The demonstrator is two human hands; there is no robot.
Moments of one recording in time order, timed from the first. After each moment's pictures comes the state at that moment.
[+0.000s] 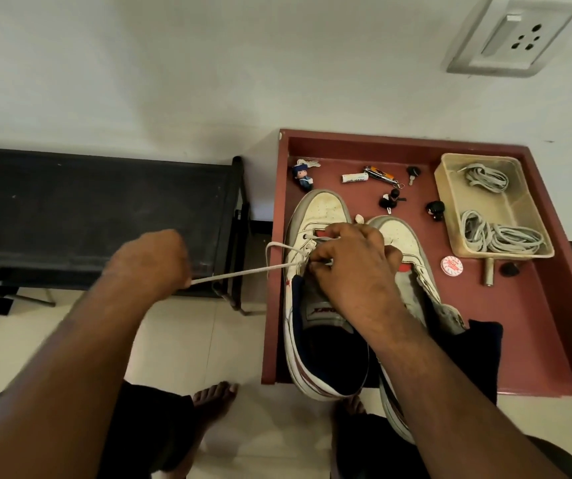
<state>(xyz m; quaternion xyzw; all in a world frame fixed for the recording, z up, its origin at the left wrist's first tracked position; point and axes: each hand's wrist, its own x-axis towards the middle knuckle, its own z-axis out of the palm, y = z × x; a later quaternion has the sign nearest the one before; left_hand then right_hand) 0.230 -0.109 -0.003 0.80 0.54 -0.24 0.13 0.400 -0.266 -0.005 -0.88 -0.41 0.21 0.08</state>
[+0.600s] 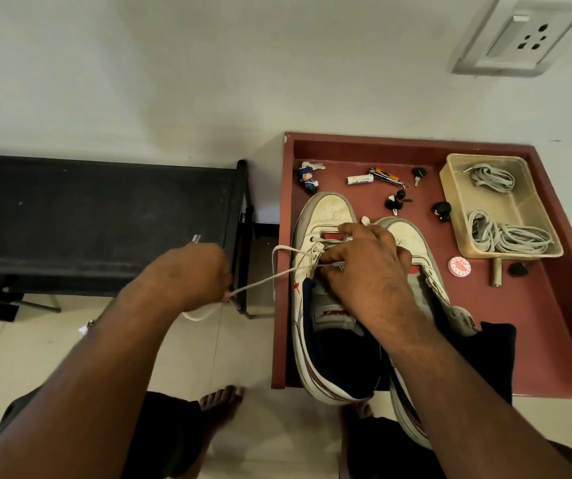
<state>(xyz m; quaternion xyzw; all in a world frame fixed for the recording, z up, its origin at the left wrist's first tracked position) 0.242 -0.123 0.000 0.83 0.40 -0.29 0.24 0.401 -0.266 -0.006 -0.89 -0.40 0.20 0.08</state>
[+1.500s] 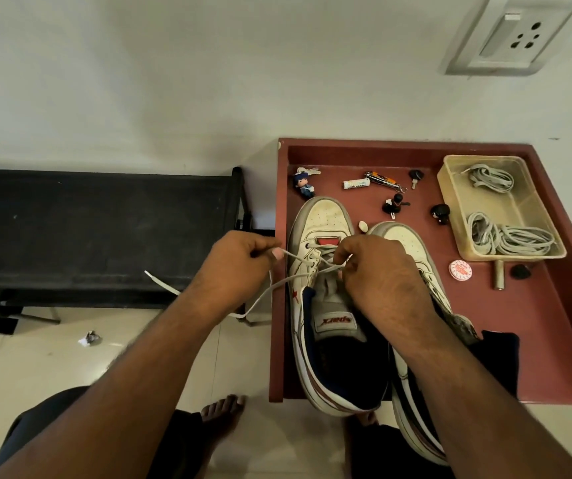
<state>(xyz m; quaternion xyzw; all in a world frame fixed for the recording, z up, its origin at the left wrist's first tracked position) 0.281 -0.151 -0.016 0.75 0.44 0.03 0.49 0.414 -0.268 0.008 -0.90 -0.36 0.24 0.11</state>
